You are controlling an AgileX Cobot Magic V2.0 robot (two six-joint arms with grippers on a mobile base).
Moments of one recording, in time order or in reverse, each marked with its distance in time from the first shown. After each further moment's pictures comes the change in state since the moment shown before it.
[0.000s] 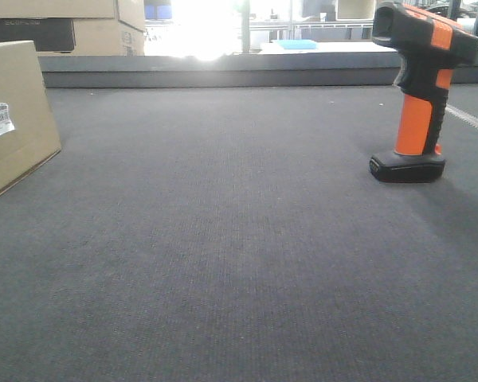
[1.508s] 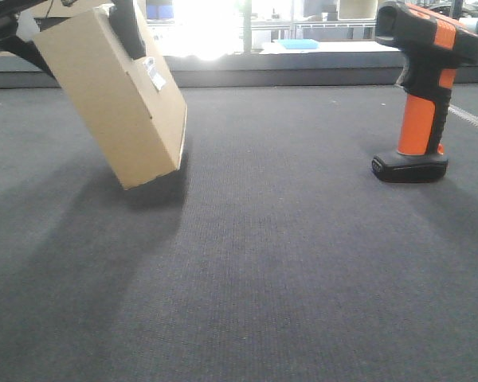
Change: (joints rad) left arm -0.388 0.000 -0.057 -0.087 -0.144 -0.507; right arm 0.000 0.256 -0.330 -0.004 0.355 0.000
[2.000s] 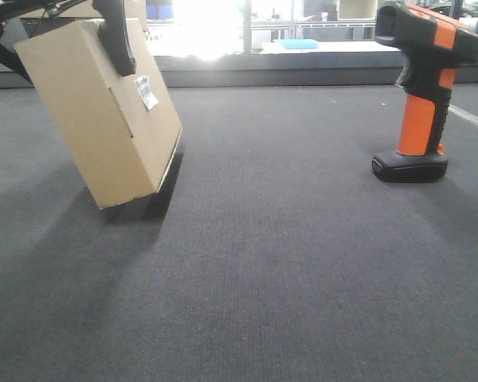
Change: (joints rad) left arm 0.000 0.000 0.006 0.015 0.063 0.044; right arm 0.000 0.368 -0.011 0.109 -0.264 0.000
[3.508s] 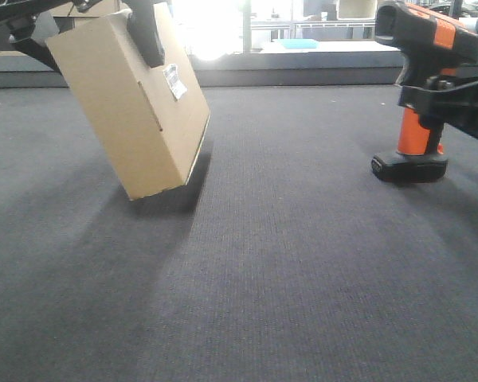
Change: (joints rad) left arm -0.060 0.000 0.000 0.003 -0.071 0.015; right arm 0.118 1.097 -0.100 -0.082 -1.195 0.231
